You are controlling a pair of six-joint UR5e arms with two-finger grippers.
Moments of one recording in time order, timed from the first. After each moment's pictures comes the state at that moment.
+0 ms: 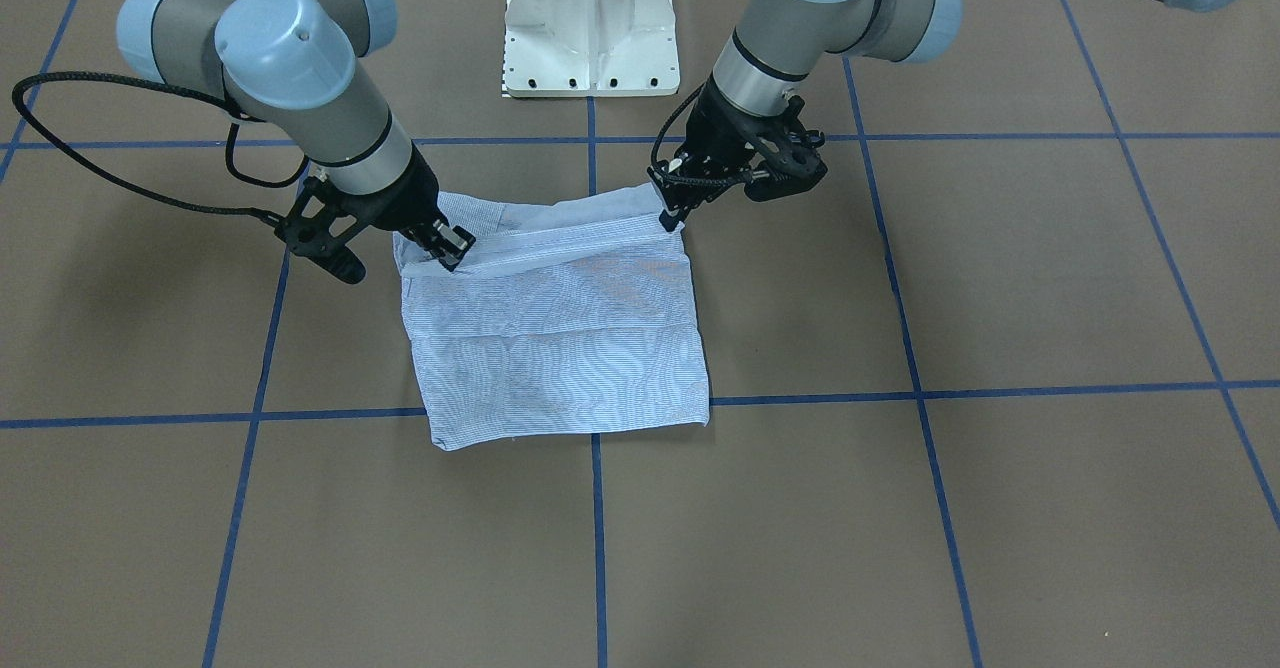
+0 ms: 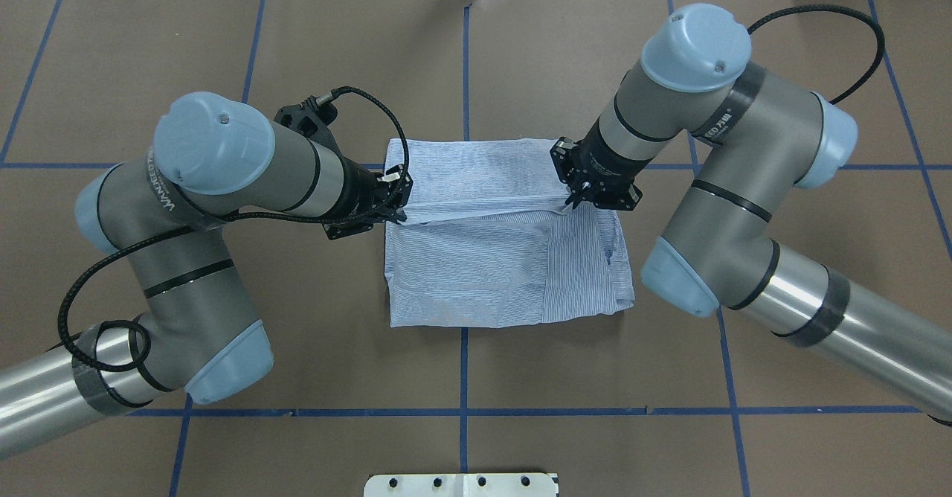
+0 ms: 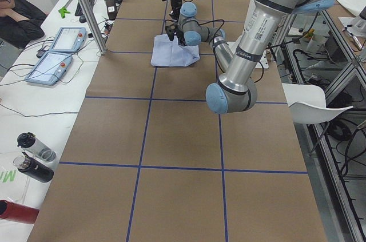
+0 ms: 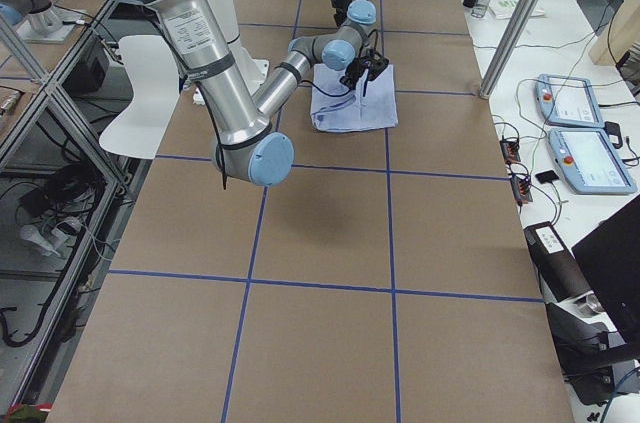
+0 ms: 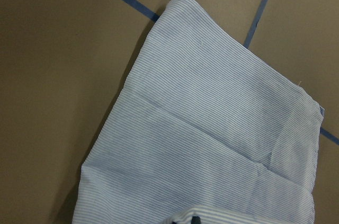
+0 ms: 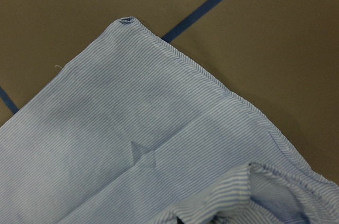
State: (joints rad) left arm -0.59 -2.13 -1.81 -1.91 -1.90 -1.77; right arm 0.72 -0.98 1.71 -1.53 2.13 1.73
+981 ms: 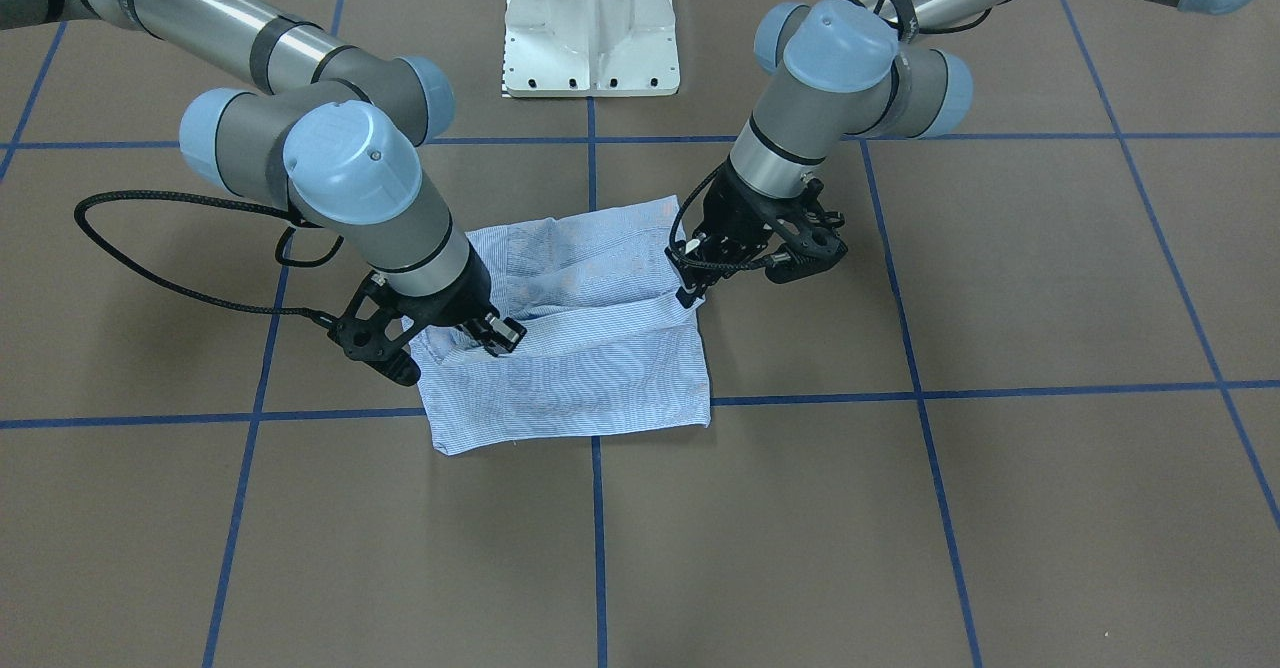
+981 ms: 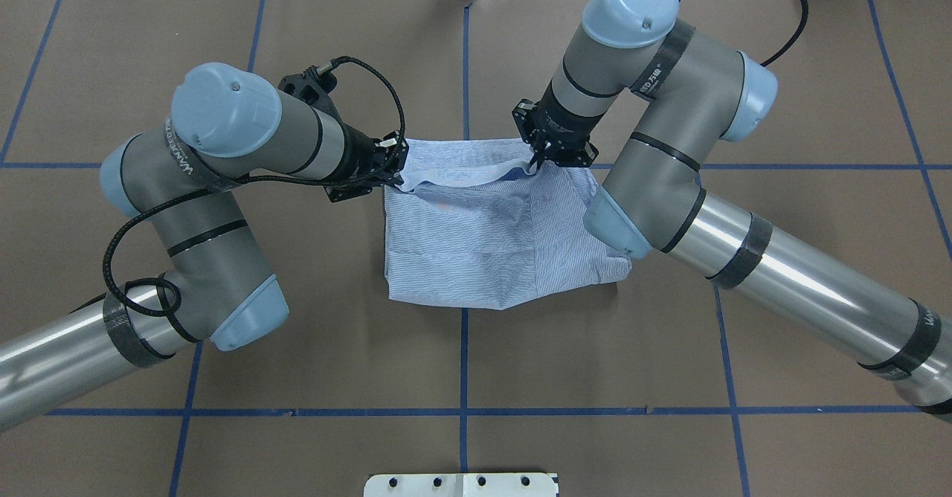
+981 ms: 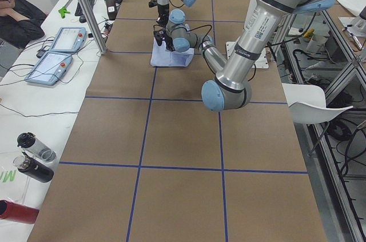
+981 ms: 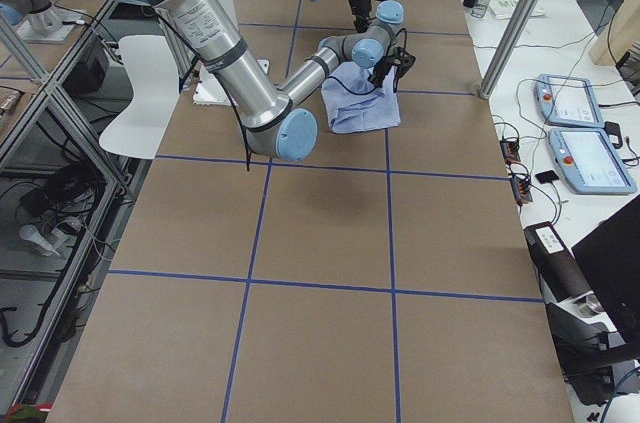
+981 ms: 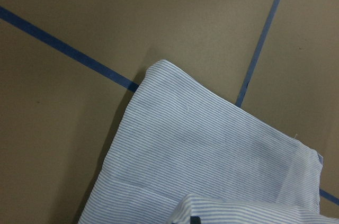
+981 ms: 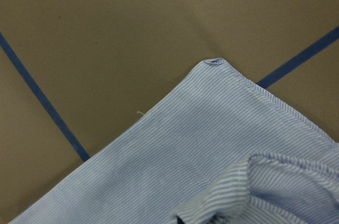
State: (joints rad) left arm -0.66 -2.18 -1.62 -2.05 -1.90 -1.72; right arm 0.76 -0.80 1.42 -1.39 2.12 1.70
